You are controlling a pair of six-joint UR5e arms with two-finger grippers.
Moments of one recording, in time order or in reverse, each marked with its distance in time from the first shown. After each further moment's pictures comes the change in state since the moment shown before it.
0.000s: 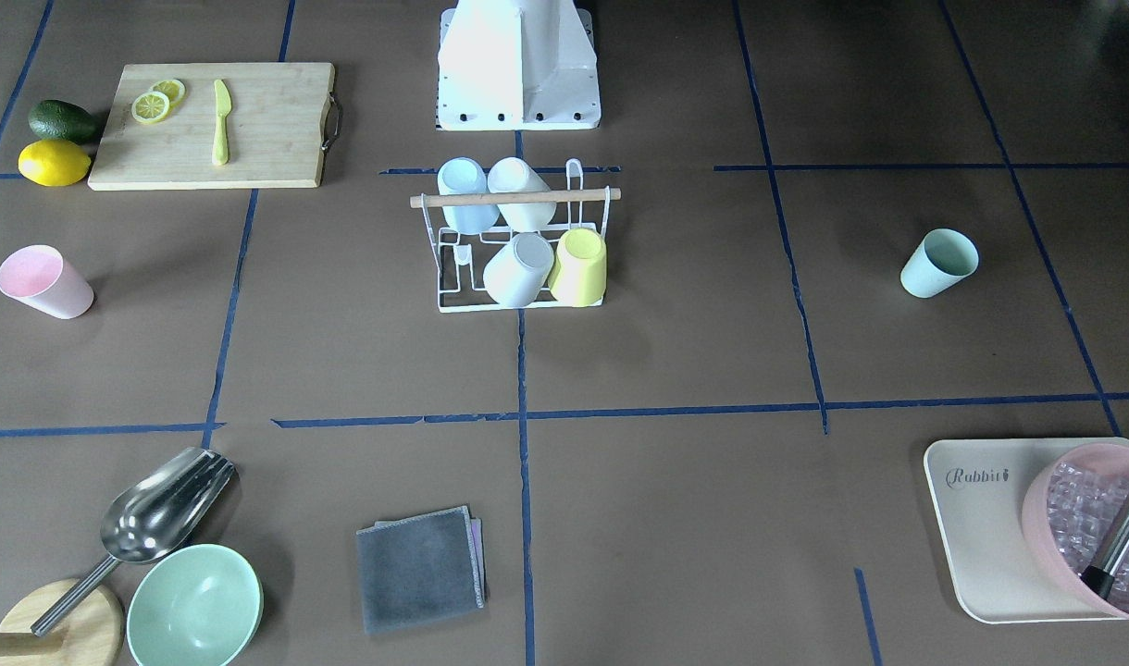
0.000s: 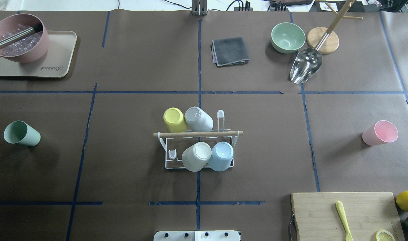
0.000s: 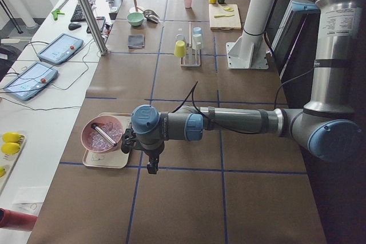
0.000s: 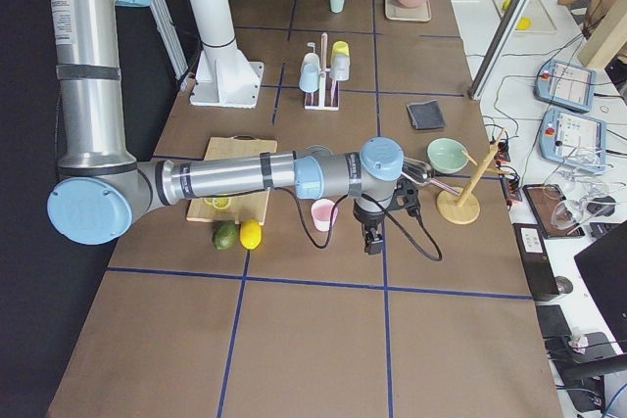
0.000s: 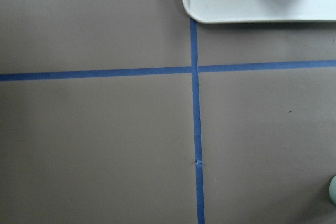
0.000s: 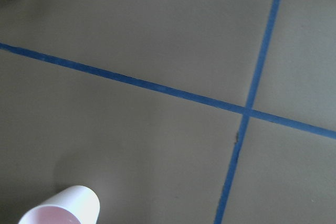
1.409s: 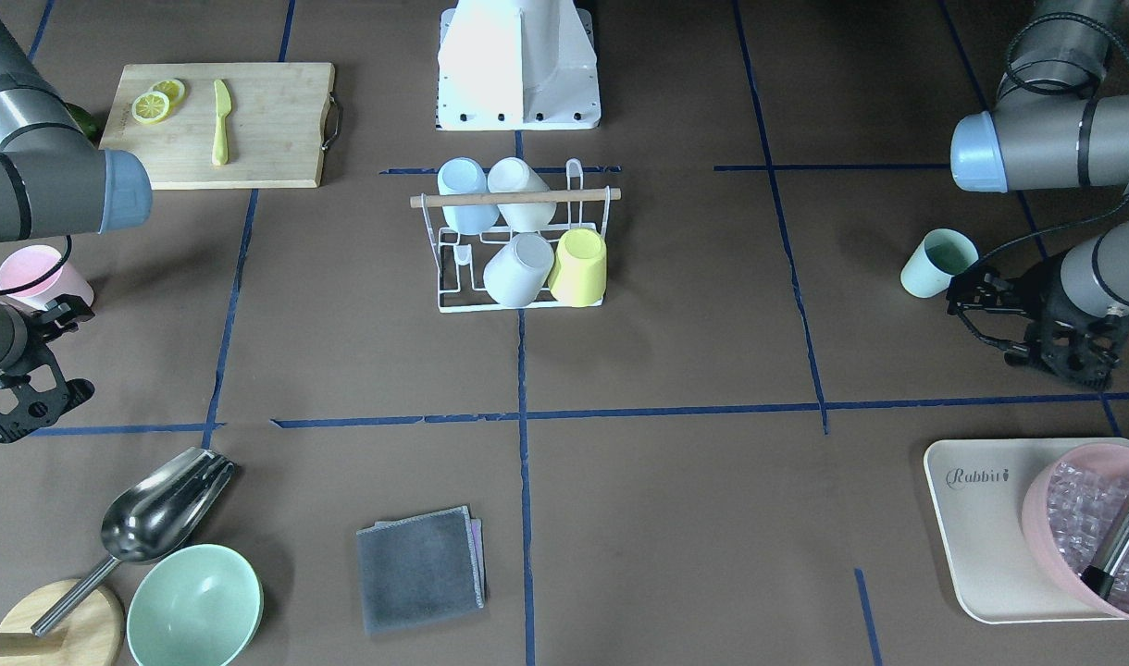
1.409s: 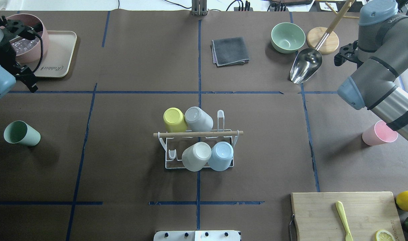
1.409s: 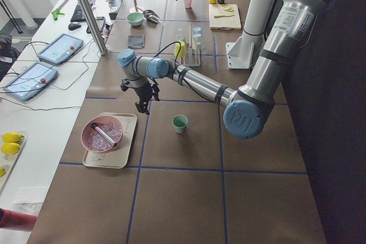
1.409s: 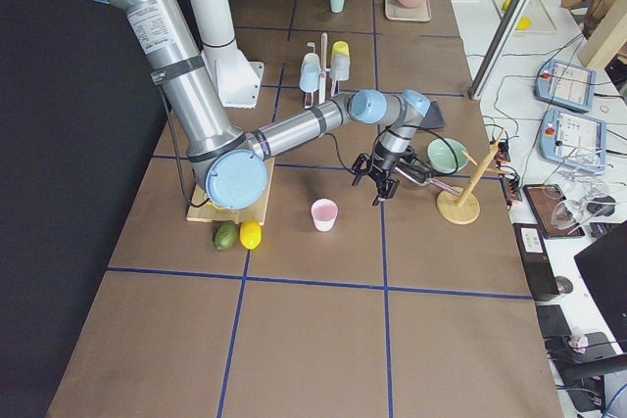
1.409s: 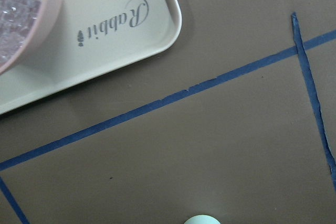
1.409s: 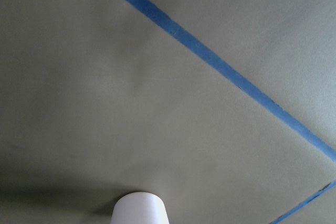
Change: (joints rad) left arm 0.463 -0.343 0.030 0.250 0.095 -0.003; right arm -0.400 0.380 -0.180 -0.499 -0.327 -0.213
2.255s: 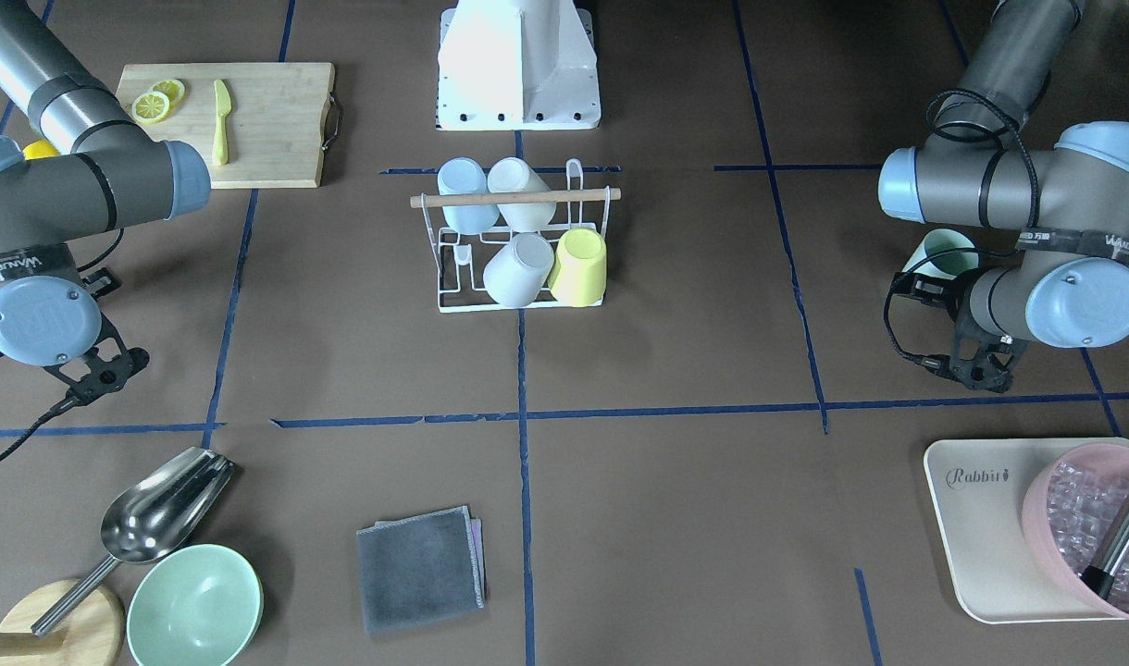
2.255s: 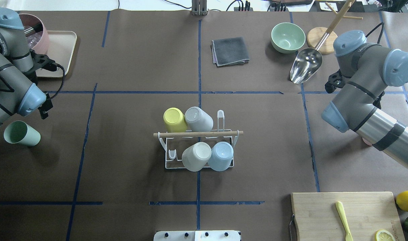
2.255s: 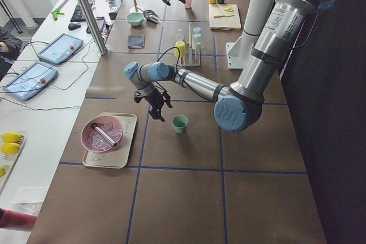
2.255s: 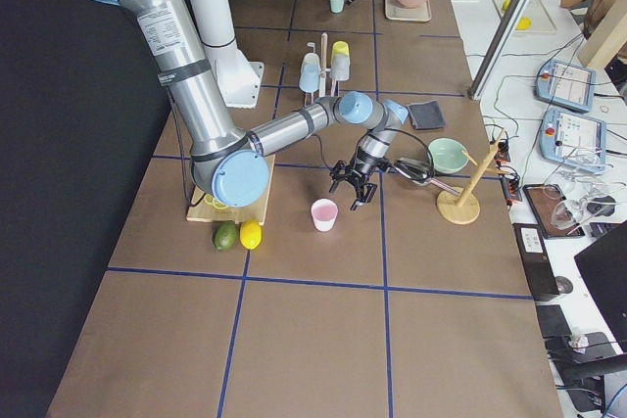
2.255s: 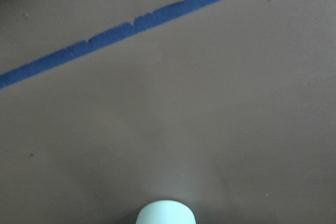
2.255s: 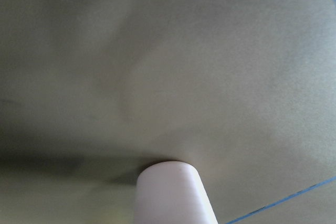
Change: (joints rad) left arm 0.102 -0.043 0.107 0.237 0.003 0.006; right arm -0.130 -0.028 0.001 -0.114 -0.079 -0.004
